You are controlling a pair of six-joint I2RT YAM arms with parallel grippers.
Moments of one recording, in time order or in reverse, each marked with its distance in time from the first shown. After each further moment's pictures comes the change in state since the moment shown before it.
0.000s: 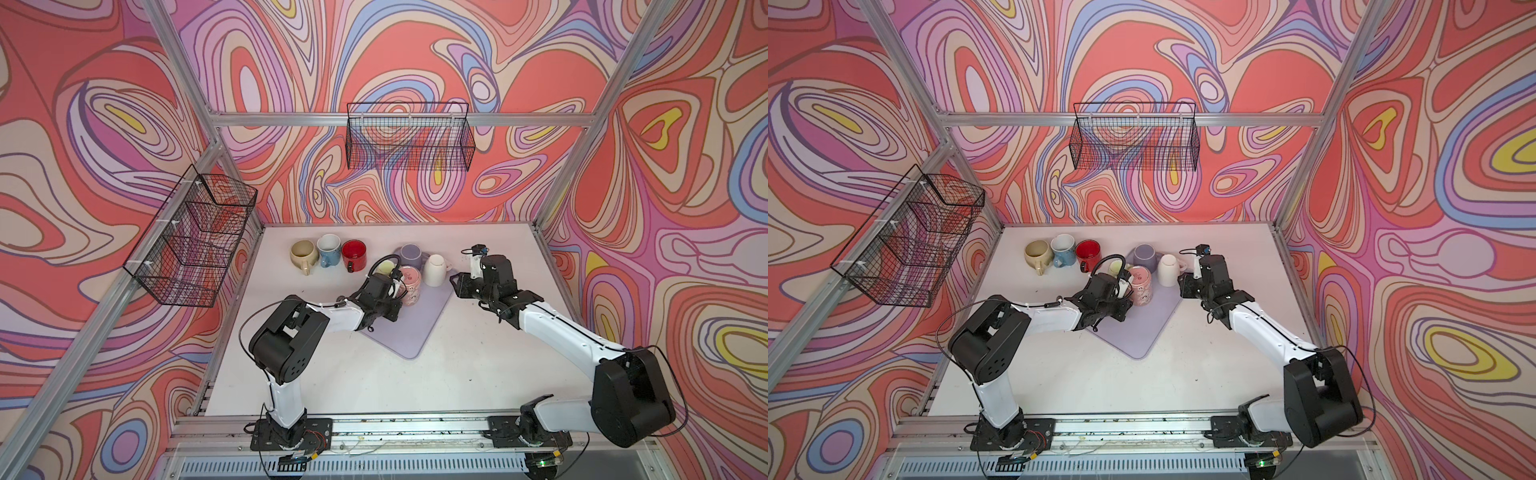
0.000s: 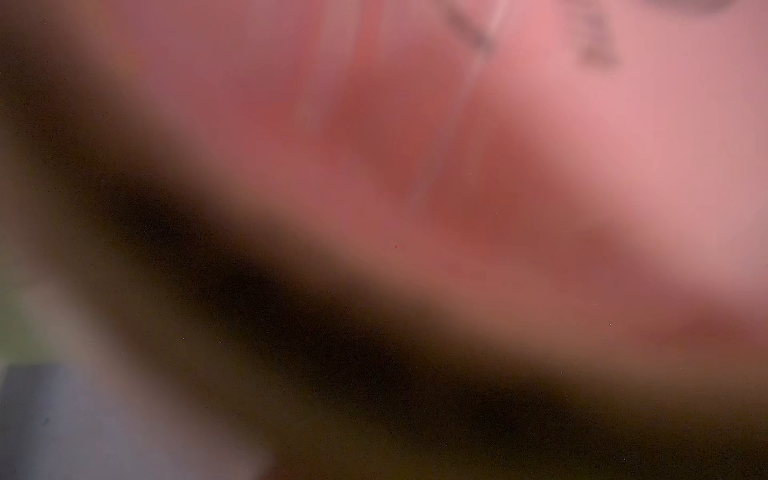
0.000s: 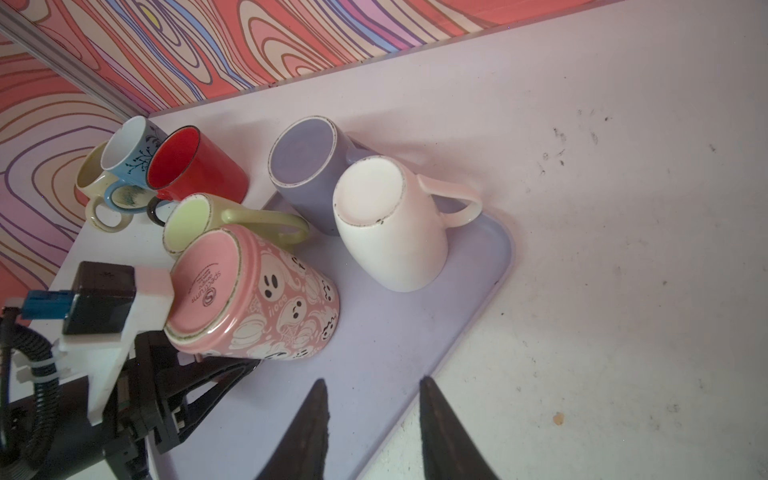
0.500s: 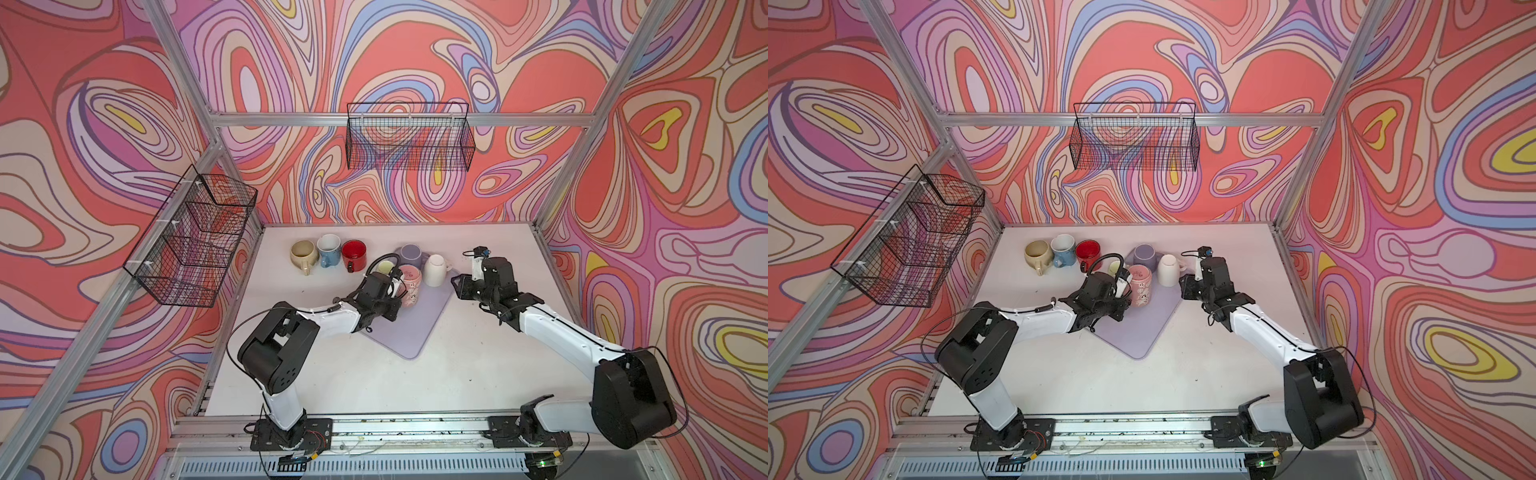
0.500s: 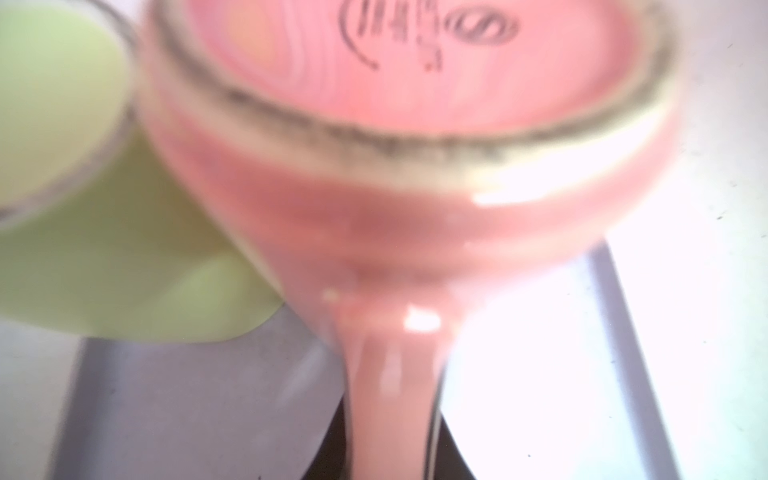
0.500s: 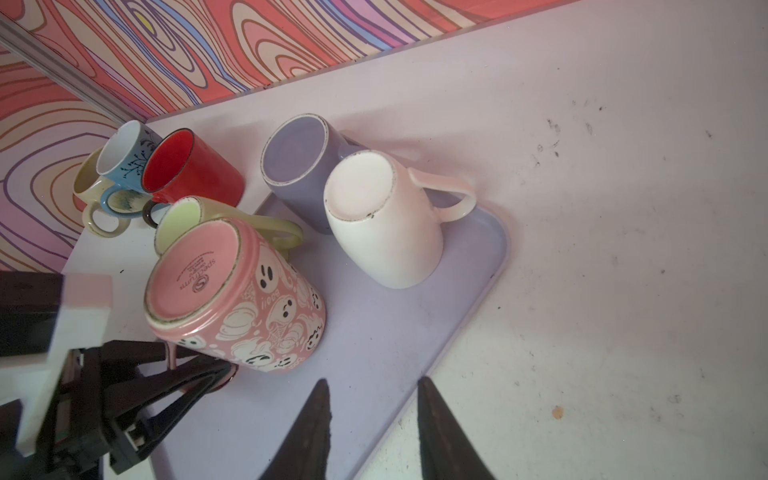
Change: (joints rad) left arm -0.005 -0.100 -0.015 -0.044 -0.015 0.023; right arm -0.014 -0.007 -0.034 0.025 -0.008 0.019
